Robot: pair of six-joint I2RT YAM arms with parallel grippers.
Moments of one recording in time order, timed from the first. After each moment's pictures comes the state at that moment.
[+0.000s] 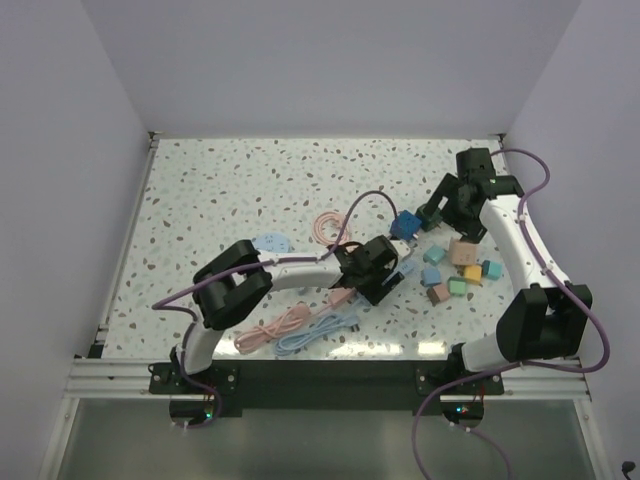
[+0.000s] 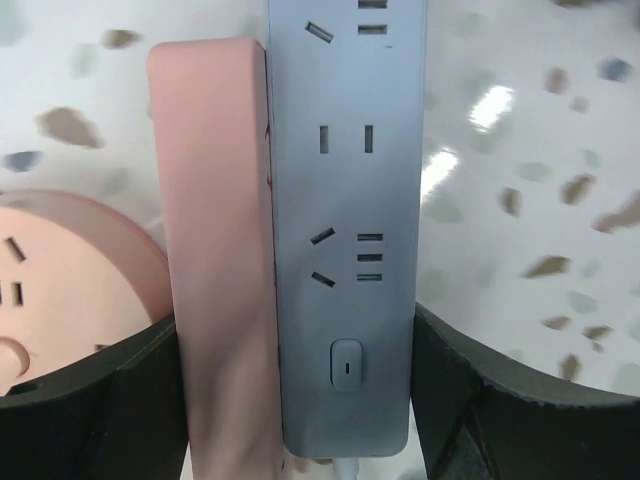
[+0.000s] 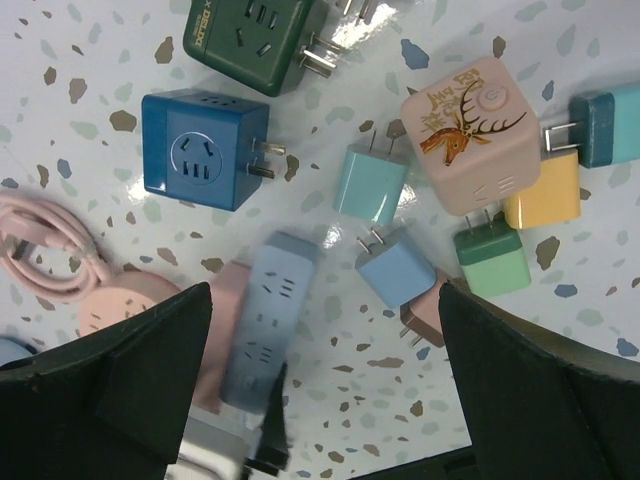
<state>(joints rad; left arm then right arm) -1.09 2.06 1.41 -0.32 -0.12 -0.15 0.06 1.46 1.32 -0.97 0.18 0.66</state>
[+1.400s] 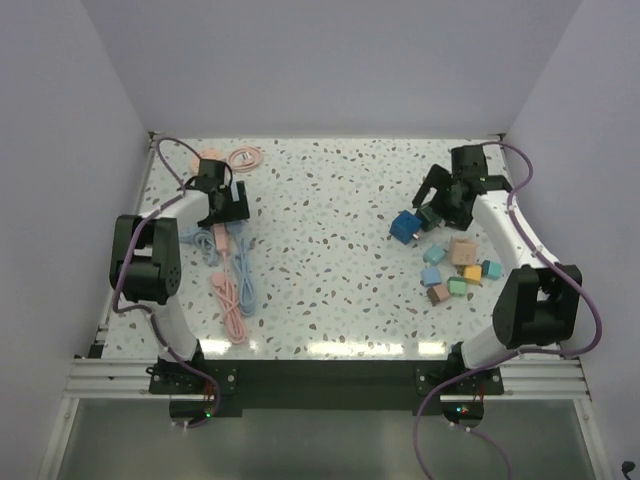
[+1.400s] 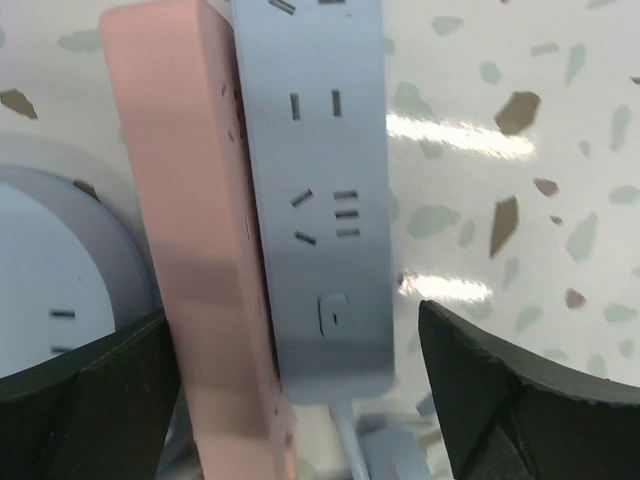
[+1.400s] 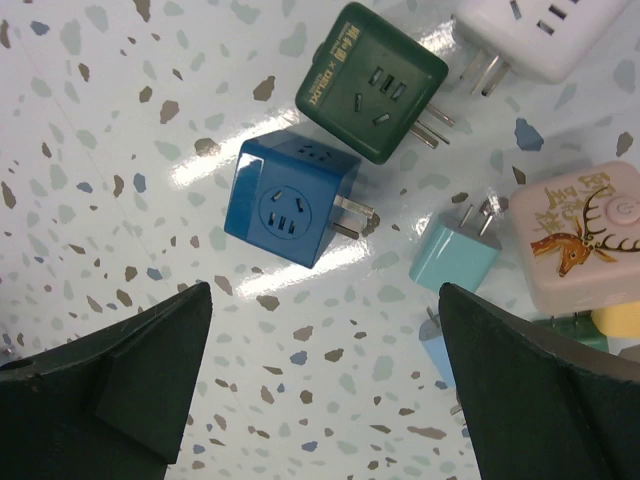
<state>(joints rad) -0.08 1.89 1.22 -0.33 -0.11 -0.27 0.06 1.56 1.30 -0.76 0.04 0.59</state>
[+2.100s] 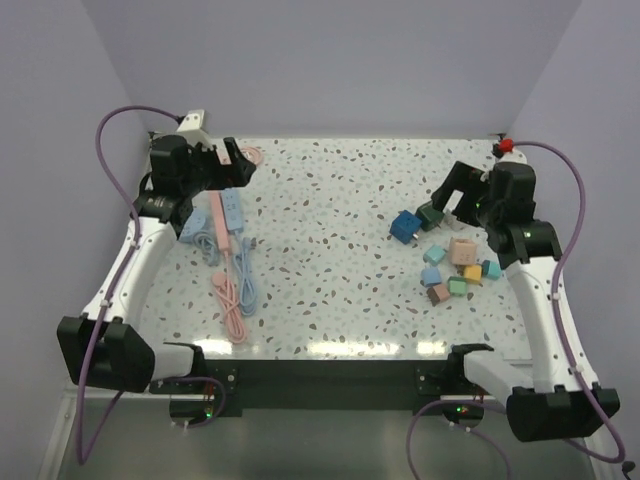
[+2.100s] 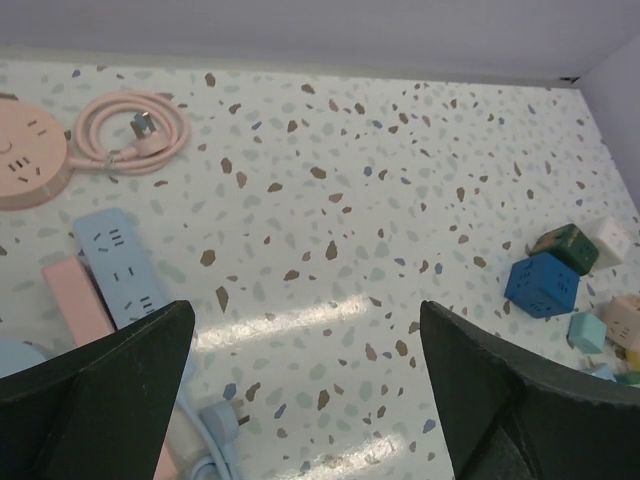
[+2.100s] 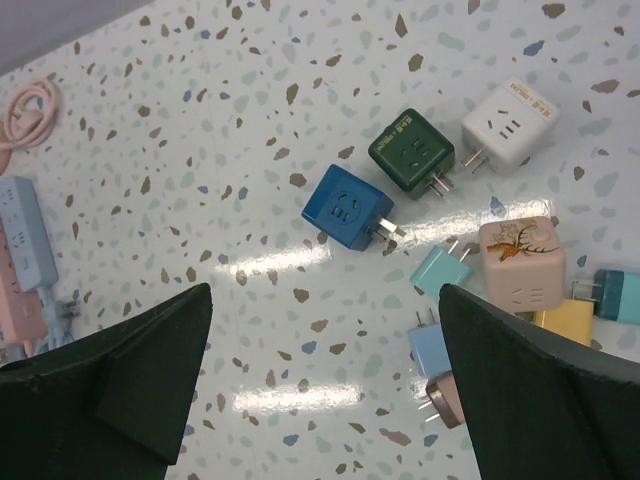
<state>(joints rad) -0.11 1.32 1.19 -0.26 0.23 -0.29 0.06 1.08 1.20 -0.70 0.02 0.42</state>
